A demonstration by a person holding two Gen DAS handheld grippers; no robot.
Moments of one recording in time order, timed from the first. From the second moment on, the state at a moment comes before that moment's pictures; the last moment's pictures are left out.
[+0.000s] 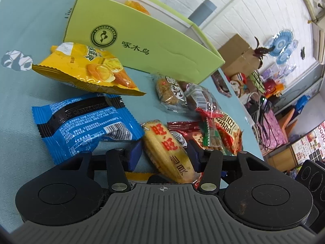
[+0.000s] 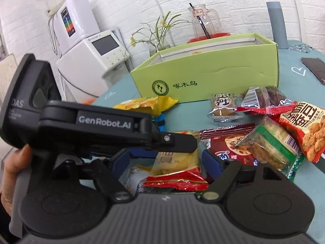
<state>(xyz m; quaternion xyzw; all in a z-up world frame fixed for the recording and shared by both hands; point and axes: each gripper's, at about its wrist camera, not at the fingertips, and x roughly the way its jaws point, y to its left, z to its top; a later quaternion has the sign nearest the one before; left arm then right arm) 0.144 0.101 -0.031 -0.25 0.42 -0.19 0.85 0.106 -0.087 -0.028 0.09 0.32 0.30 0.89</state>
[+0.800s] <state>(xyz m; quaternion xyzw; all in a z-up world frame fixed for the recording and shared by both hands) 0.203 0.082 0.065 -0.19 0.33 -0.21 0.90 0.158 -0.082 0.043 -0.05 0.19 0.24 0.95</state>
